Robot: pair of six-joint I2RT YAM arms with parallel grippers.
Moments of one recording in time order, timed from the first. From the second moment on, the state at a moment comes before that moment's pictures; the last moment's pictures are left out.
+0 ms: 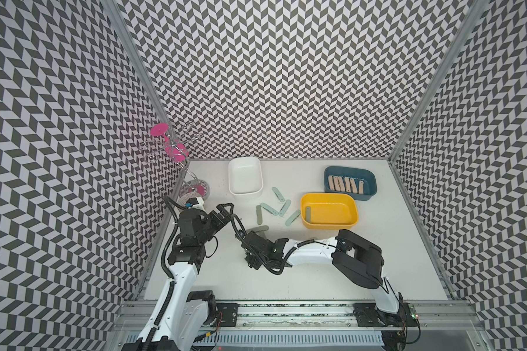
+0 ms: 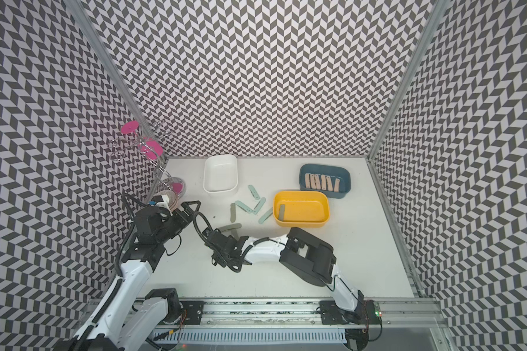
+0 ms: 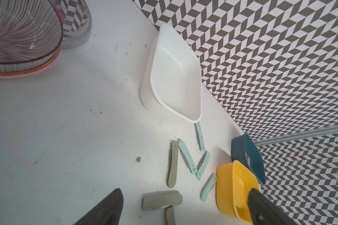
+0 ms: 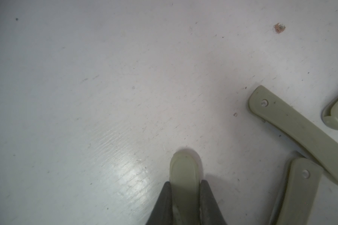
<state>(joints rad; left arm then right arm) 0.05 0.84 0.51 -0.11 0.36 -0.77 1.20 2.12 1.39 -0.18 0.18 0.17</state>
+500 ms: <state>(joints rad) 0.05 0.87 0.51 -0.06 0.40 -0.79 1.19 2.05 1.38 -0.23 0.19 0.20</state>
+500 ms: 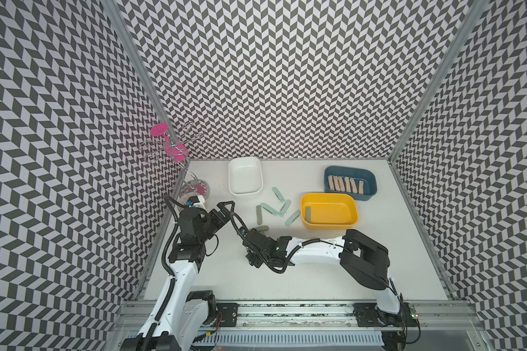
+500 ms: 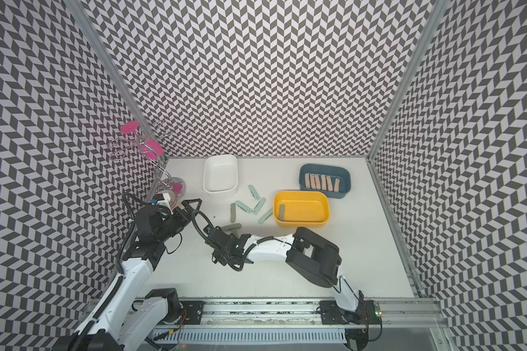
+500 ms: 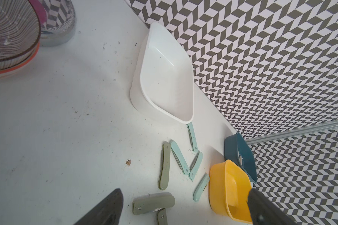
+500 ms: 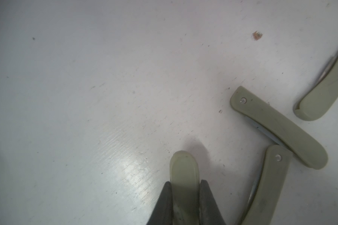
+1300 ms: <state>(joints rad) -0.12 0.98 0.62 0.06 0.46 -0.82 0.73 1.66 1.21 -0.24 0.22 0.28</state>
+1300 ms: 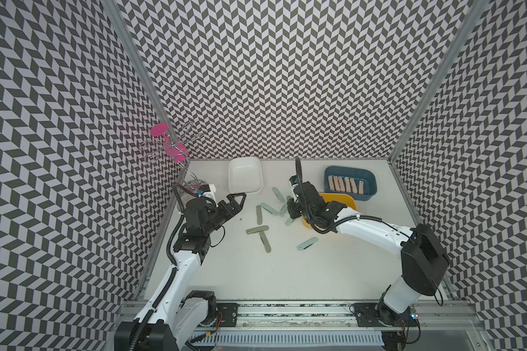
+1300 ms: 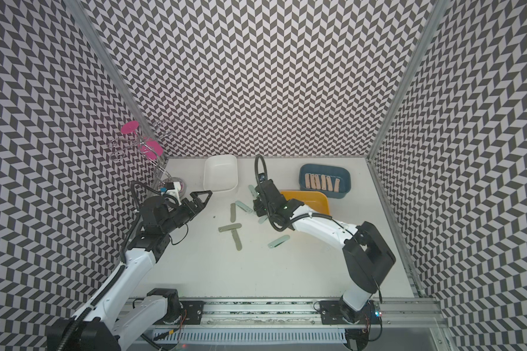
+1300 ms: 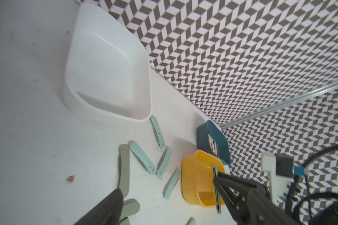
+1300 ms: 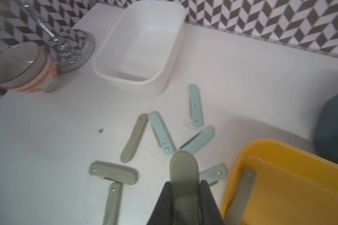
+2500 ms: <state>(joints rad) -0.50 1.29 0.78 0.13 0.36 -0.80 0.53 1.87 1.14 -0.21 0.28 0.45</state>
